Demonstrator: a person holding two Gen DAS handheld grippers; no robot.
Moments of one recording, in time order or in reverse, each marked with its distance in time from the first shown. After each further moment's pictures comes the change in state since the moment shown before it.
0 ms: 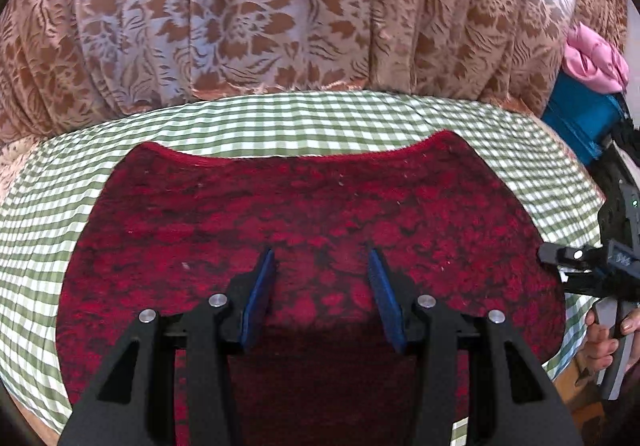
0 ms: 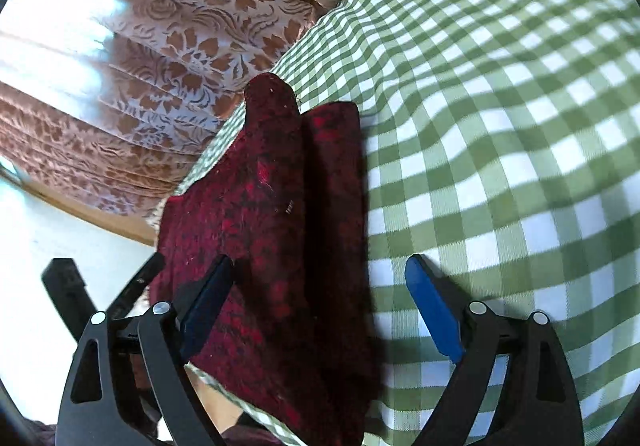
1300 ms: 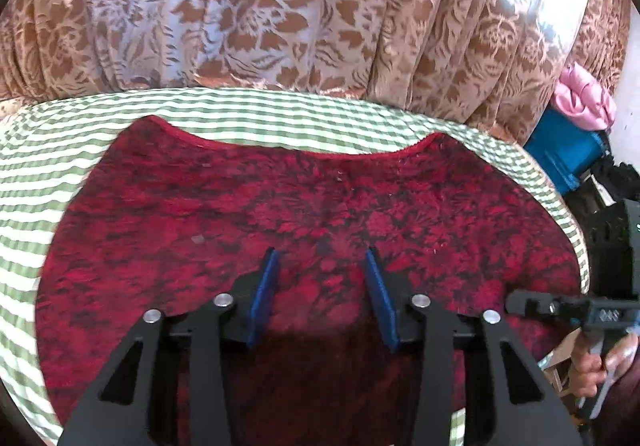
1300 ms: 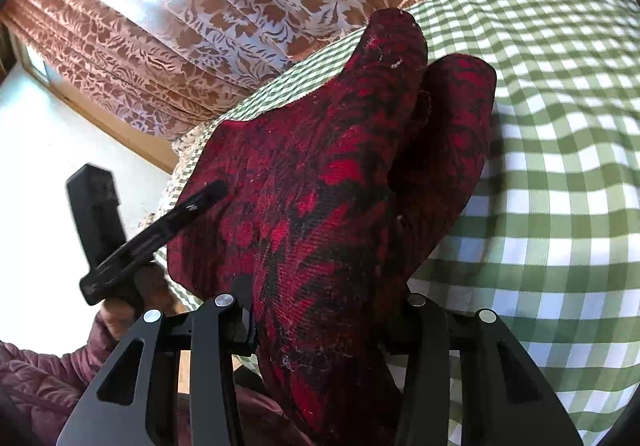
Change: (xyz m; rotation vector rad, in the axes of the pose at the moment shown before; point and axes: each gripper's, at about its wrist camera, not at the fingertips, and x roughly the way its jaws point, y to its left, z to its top) left arm -0.011 0.044 -0.017 -0.134 -0.043 -0.130; right arm 0.024 0.092 -0.019 -0.308 0.126 -0.010
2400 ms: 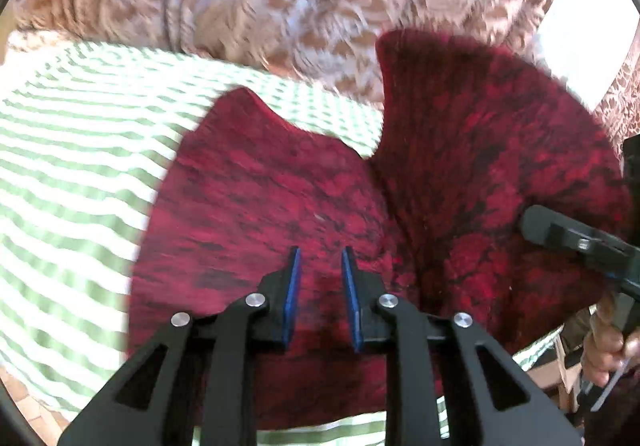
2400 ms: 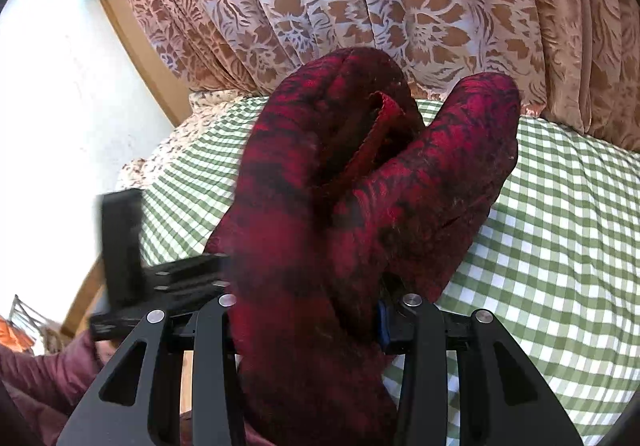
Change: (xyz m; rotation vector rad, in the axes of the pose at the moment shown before) left arm -0.044 0.084 -0.019 -0.215 -0.028 -0.014; right arm 0.041 0.174 0.050 -0.411 0.006 -0.140
